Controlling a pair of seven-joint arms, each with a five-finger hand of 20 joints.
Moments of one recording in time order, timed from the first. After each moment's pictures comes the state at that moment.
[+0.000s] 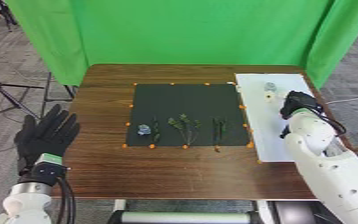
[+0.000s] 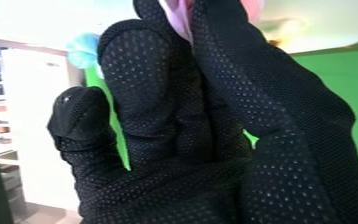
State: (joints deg) left arm 130.0 -53.1 -96.8 -120.5 9.5 11.6 25.0; right arm -78.8 -55.1 71.4 -91.3 -136.5 -12.9 39.9
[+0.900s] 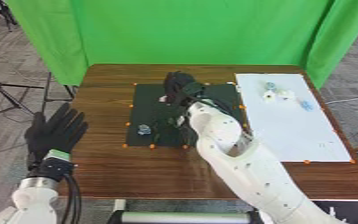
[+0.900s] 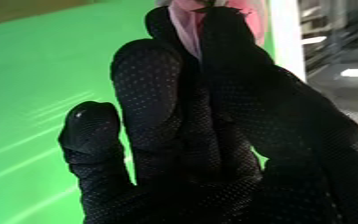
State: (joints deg) left arm 126.3 -52.6 -94.2 -118.9 9.6 11.6 22.2; right arm -66.2 -76.3 46.7 -90.5 -141.1 -3.3 17.5
